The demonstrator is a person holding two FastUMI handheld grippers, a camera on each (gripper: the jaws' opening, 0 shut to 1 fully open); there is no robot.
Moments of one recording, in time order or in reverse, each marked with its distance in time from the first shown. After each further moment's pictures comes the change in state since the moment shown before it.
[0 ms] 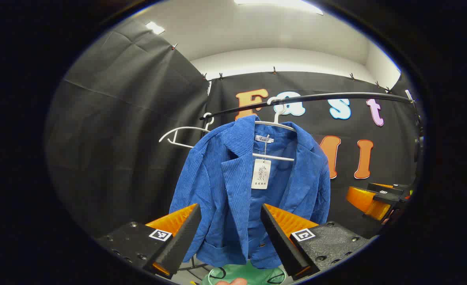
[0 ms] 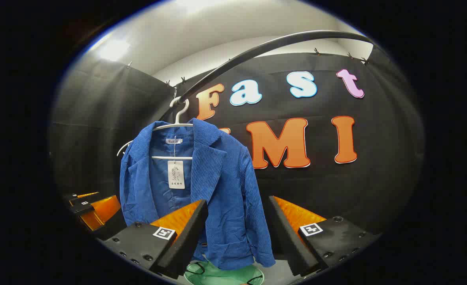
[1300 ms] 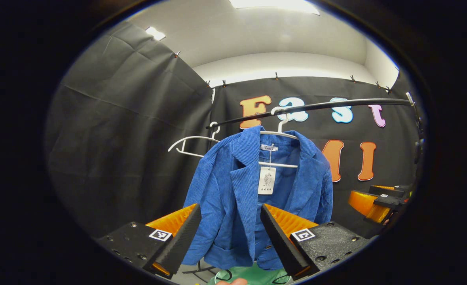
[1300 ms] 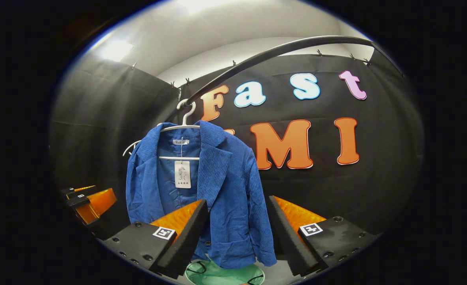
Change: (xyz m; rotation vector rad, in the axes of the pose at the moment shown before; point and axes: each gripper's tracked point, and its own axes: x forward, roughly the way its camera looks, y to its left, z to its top) left arm -0.024 0.009 0.025 0.034 -0.054 0.050; right arm -0.015 0.007 0.004 0.003 -0.015 0.036
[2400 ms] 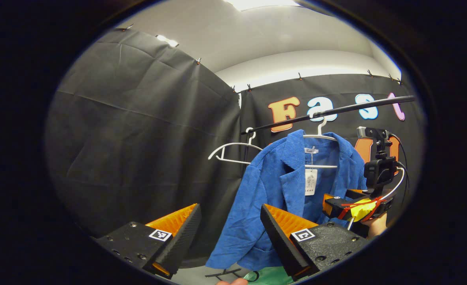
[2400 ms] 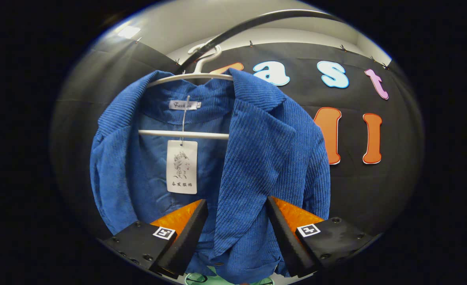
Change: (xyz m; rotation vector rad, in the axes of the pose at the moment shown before) left arm -0.016 0.098 0.010 0.069 -0.018 0.218; right arm 0.190 0.071 -0.067 -0.080 0.112 -0.063
